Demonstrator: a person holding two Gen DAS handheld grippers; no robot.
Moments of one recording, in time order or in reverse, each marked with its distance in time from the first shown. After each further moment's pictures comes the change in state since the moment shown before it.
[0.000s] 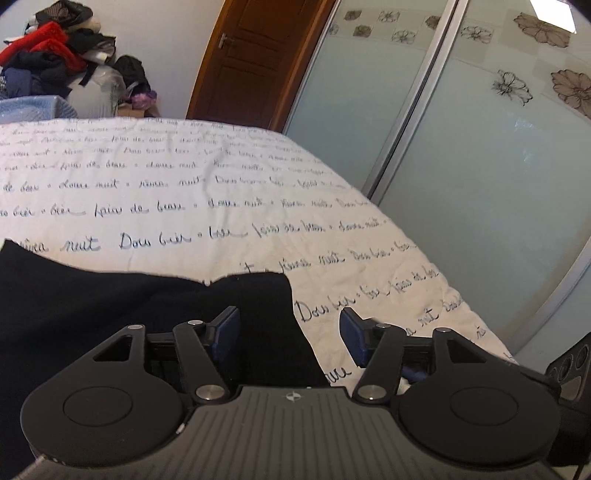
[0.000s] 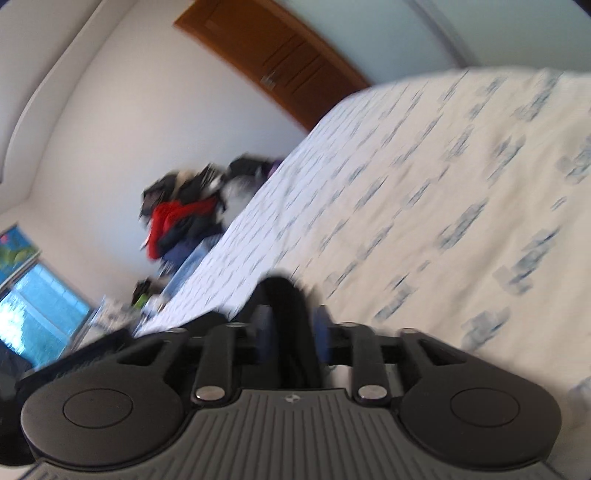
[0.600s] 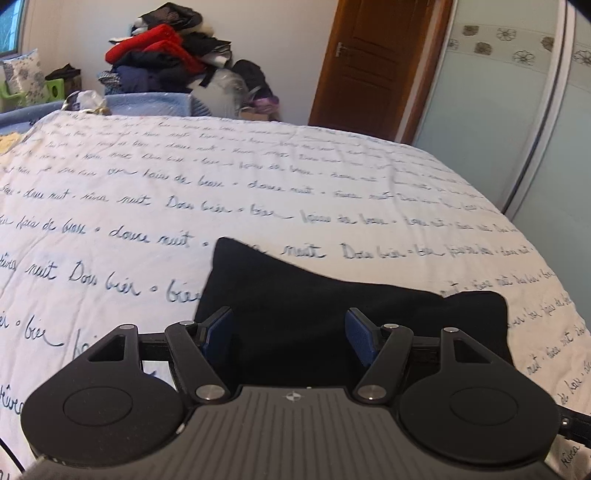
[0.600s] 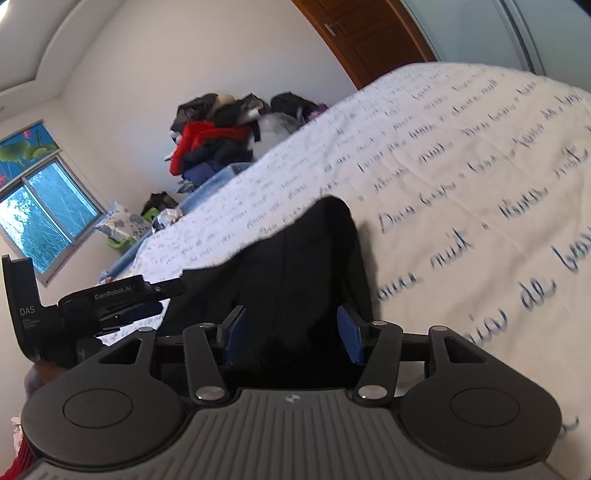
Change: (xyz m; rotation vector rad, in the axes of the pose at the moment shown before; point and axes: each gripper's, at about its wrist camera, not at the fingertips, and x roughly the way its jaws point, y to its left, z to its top) left arm -0.044 0.122 0.006 -0.103 0.004 0.390; right arm 0.005 0.035 -0.035 -0.252 0.237 0.052
